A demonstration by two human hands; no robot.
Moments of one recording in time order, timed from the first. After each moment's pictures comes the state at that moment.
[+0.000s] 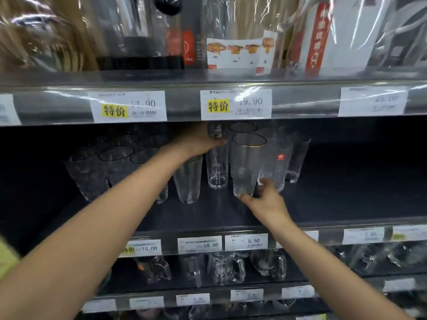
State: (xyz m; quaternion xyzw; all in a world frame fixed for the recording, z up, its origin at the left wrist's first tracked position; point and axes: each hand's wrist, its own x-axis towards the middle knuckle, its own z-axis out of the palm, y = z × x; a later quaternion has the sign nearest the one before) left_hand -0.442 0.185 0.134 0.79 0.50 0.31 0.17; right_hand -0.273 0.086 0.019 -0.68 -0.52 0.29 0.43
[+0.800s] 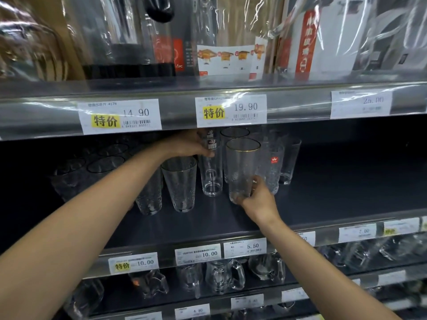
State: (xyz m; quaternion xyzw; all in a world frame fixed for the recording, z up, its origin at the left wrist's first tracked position) left_hand -0.460 0.218 0.137 0.82 0.49 0.21 0.22; right_hand -0.278 0.117 0.005 -0.69 -0.50 0.27 0.46
